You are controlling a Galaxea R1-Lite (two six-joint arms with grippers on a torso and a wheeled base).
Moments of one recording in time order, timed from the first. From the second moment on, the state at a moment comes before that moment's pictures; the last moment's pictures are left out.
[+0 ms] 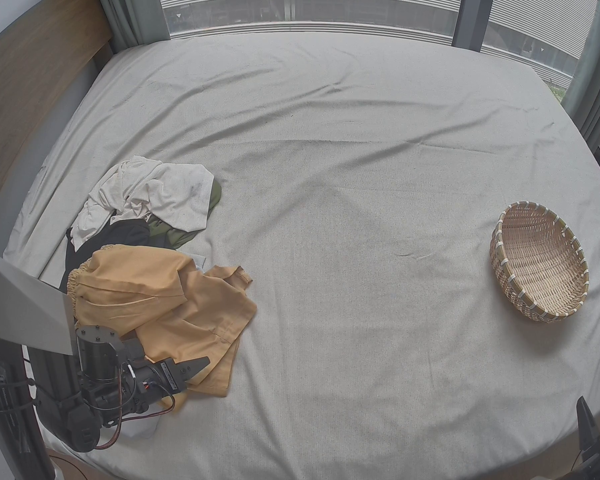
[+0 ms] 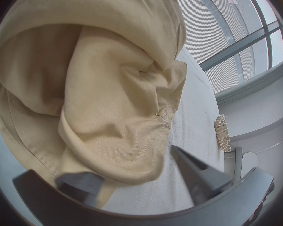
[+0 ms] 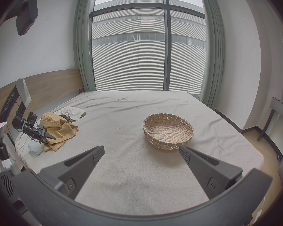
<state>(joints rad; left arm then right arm) -0.25 2.20 -0.10 -1.55 -0.22 -0.62 -0.01 0.02 -0.02 0.00 0.02 -0.01</state>
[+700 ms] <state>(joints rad) -0.47 2.18 -0.17 -1.55 -0.14 -0.68 -0.01 0.02 -0.02 0.00 0.02 -0.01</state>
